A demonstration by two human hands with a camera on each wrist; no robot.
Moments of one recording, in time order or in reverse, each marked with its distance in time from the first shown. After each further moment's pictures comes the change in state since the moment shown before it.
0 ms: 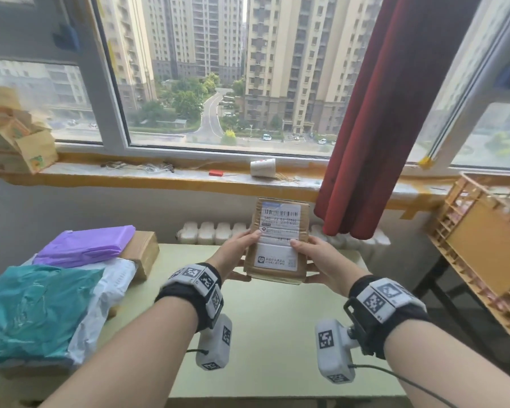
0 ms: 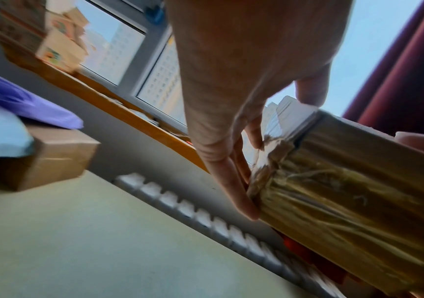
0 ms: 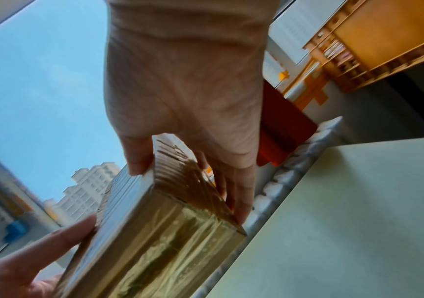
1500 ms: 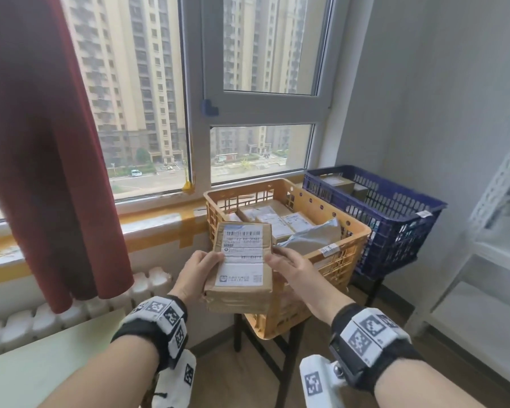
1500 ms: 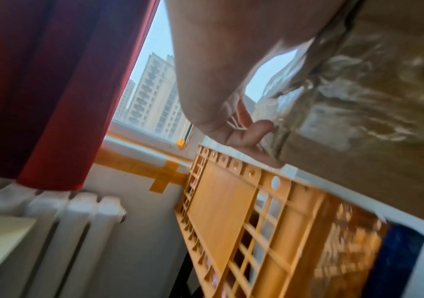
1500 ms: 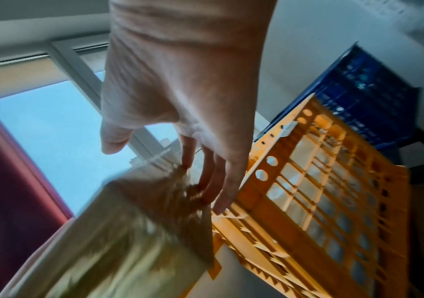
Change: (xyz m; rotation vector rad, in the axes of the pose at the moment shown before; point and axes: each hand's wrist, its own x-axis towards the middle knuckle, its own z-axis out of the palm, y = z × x) left_hand 0.107 0.103 0.540 0.091 -0.236 0.288; right_hand -0.169 0.101 -0.518 0.041 0.464 -0.178
